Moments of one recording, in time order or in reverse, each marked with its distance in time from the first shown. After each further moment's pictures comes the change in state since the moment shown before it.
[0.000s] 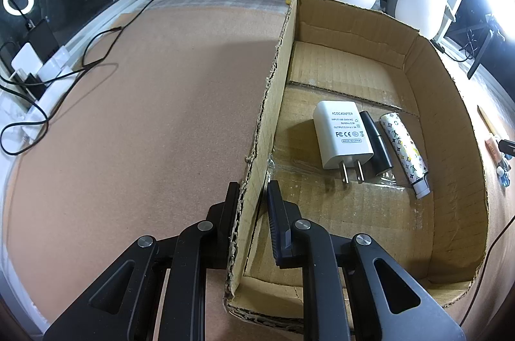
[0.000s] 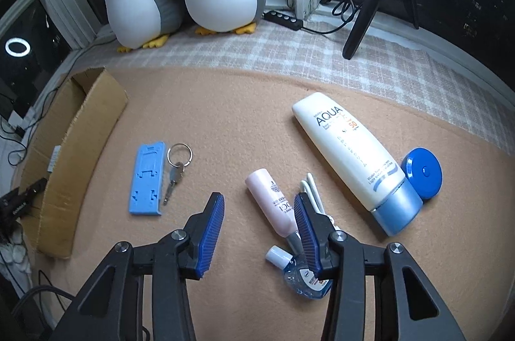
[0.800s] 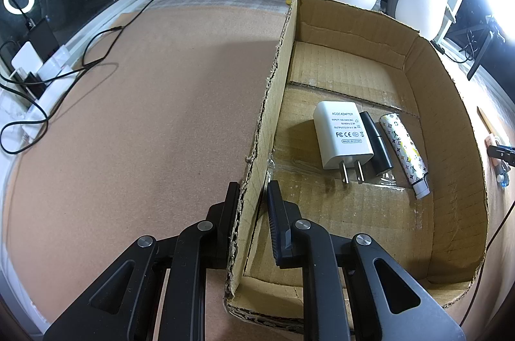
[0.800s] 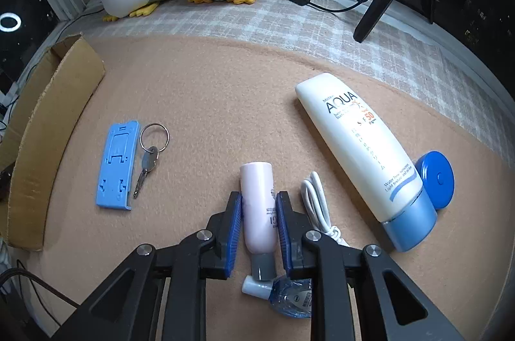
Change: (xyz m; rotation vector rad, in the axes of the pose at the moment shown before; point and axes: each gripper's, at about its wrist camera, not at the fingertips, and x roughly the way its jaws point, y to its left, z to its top) left arm 0.000 -0.001 0.000 0.000 0.000 0.001; right arm 0.029 0.003 0.002 -0.046 0.078 -0.057
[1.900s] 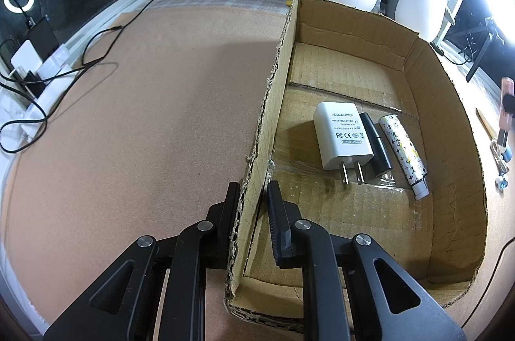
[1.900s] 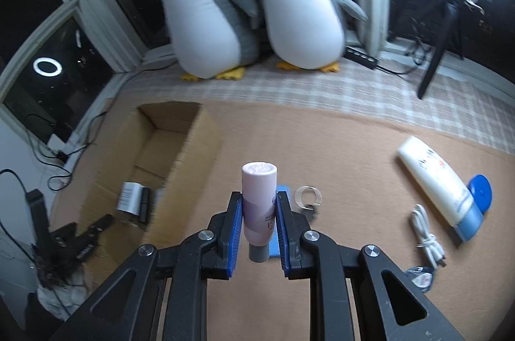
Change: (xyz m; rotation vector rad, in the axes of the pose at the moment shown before) left arm 0.000 0.000 0.000 -0.002 -0.001 -0.001; right arm -0.072 0.106 0.028 0.068 -0.189 0.253
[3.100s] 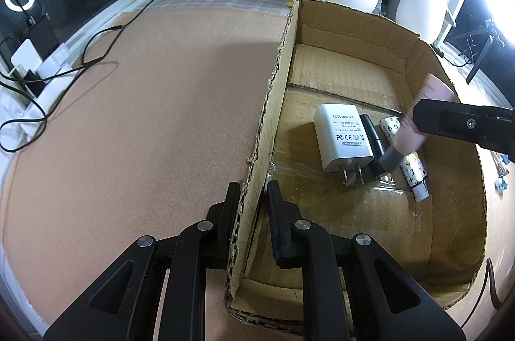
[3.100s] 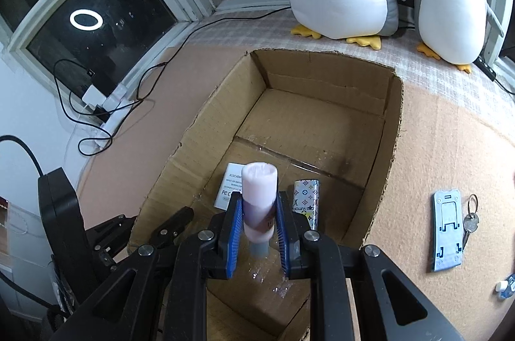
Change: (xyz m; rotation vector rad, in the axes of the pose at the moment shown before) left arm 0.001 0.000 0.000 -0.002 -0.001 -0.002; right arm 0.080 0.134 -0.011 -0.135 0.134 0.122
